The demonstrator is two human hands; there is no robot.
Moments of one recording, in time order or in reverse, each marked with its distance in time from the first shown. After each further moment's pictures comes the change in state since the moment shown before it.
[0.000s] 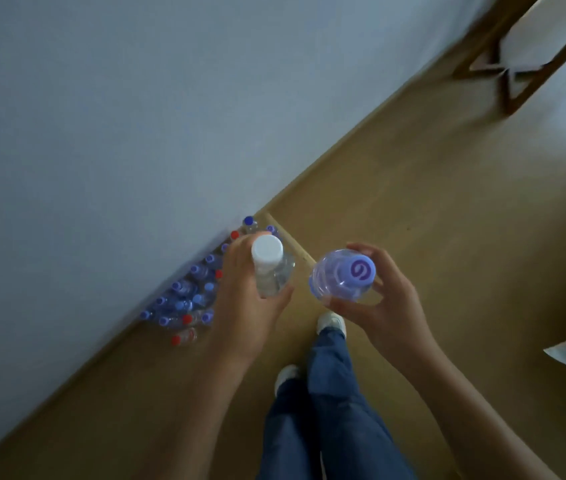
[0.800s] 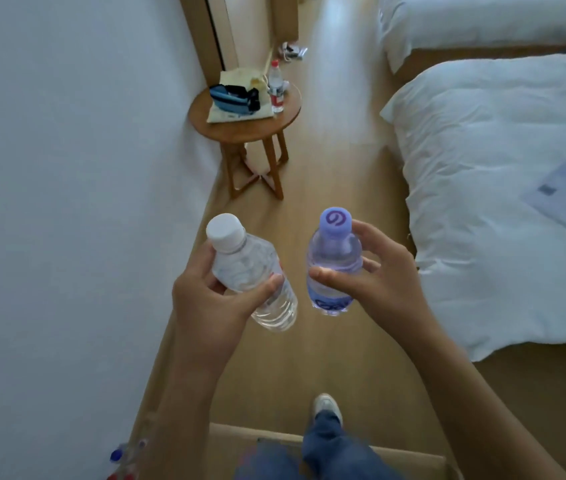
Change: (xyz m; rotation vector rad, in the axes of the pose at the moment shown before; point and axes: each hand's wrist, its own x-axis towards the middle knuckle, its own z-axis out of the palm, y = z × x) left_hand 0.077 0.420 0.328 -0.215 -0.394 0.516; right_hand -0.027 -0.038 -0.507 0.088 0.728 -0.187
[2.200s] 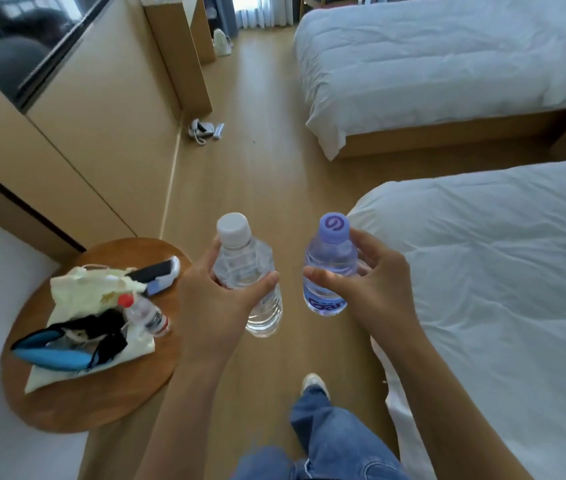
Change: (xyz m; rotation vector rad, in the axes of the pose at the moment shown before) left_hand 0.885 -0.058 0.535 -0.033 -0.164 0.047; right_hand 0.911 0.209 -0.288 0.011 0.334 0.090
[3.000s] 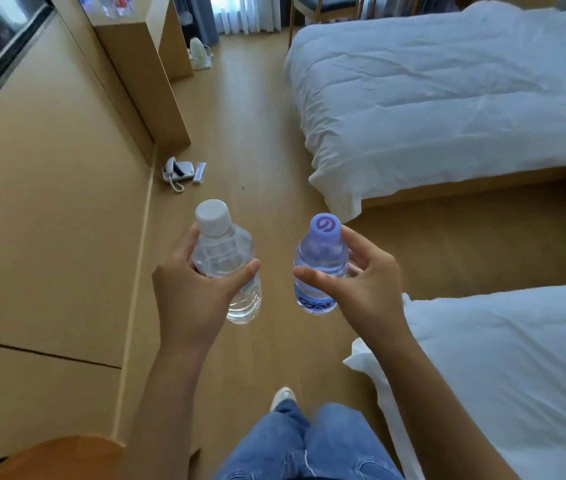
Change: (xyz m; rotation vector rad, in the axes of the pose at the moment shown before) left_hand 0.587 -0.097 0.122 0.048 0.023 -0.007; right_hand 0.573 0.055 0.114 0.033 0.041 0.026
